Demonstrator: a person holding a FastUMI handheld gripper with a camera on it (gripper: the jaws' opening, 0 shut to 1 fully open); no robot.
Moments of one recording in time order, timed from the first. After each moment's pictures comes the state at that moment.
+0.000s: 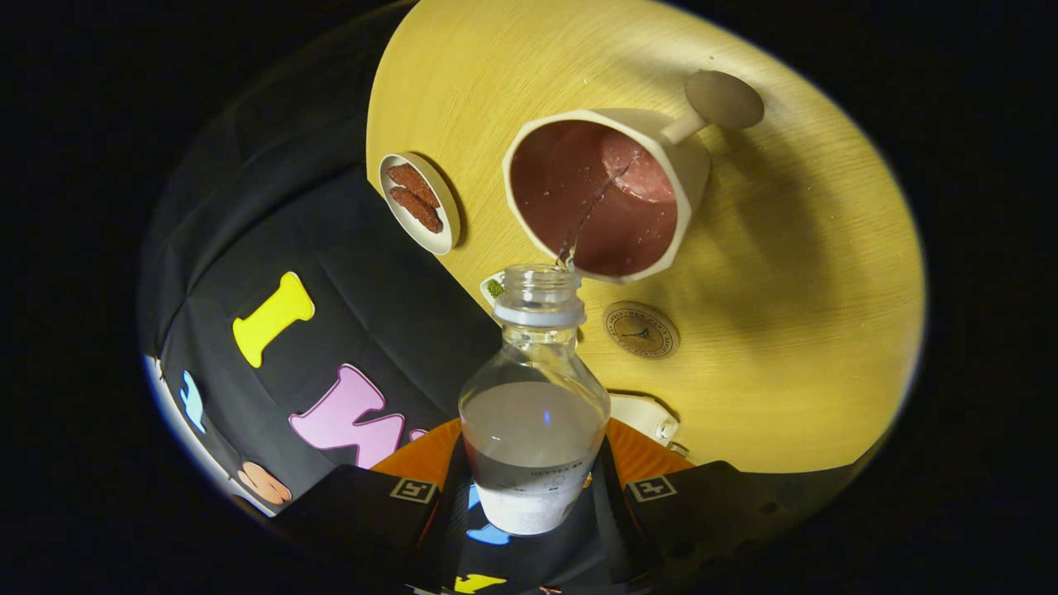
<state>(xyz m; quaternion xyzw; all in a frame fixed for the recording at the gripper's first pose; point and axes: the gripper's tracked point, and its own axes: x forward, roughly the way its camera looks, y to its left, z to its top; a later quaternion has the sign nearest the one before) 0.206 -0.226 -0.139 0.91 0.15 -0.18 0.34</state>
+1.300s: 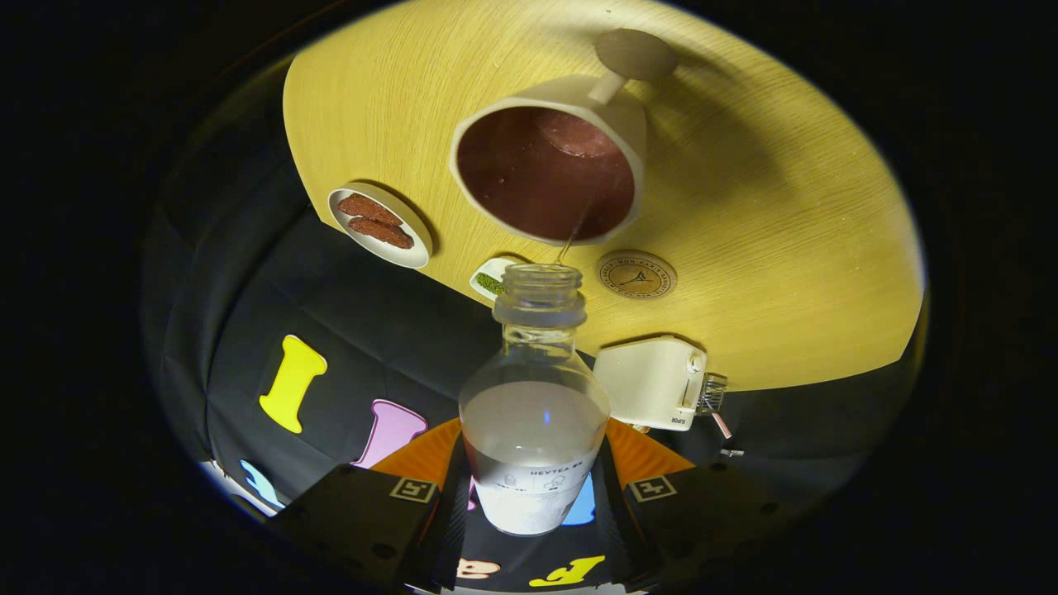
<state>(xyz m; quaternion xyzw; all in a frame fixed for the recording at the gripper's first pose) 0.204 -0.243 -0.113 0.96 0.15 -0.16 0.18</state>
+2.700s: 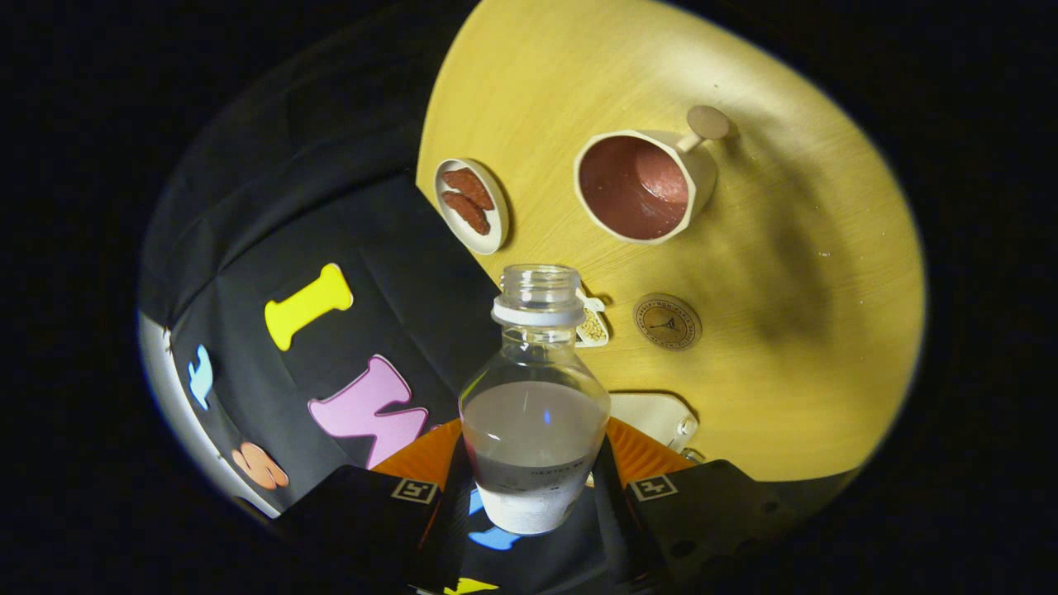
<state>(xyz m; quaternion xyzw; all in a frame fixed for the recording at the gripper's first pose) 0.191 -0.221 -0.069 0.86 0.10 -0.20 0.46</state>
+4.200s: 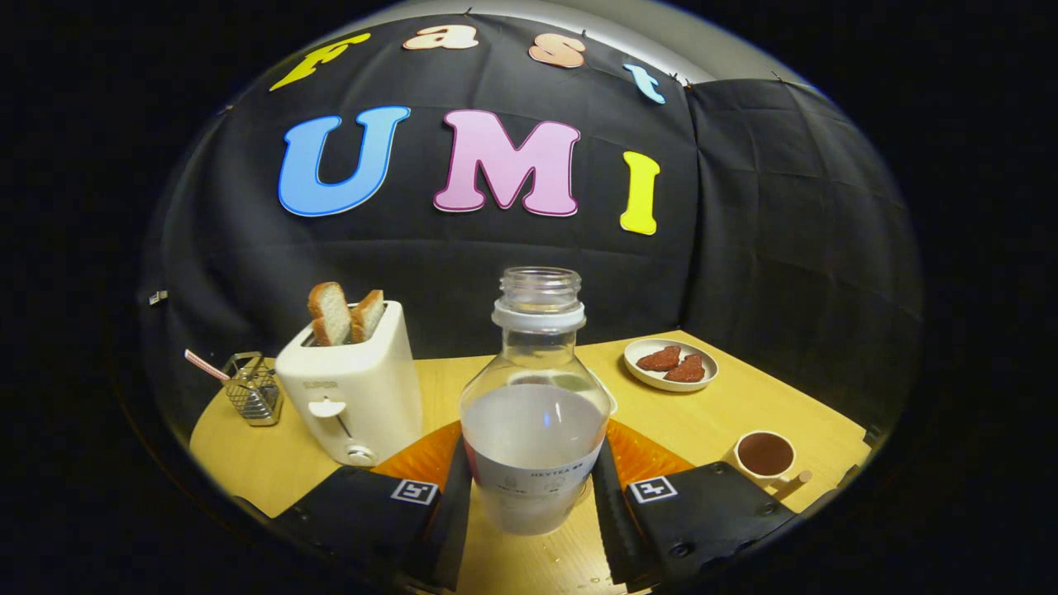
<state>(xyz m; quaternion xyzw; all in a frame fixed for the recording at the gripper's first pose) 0.264 -0.131 -0.146 0.03 0.10 -0.18 0.98</state>
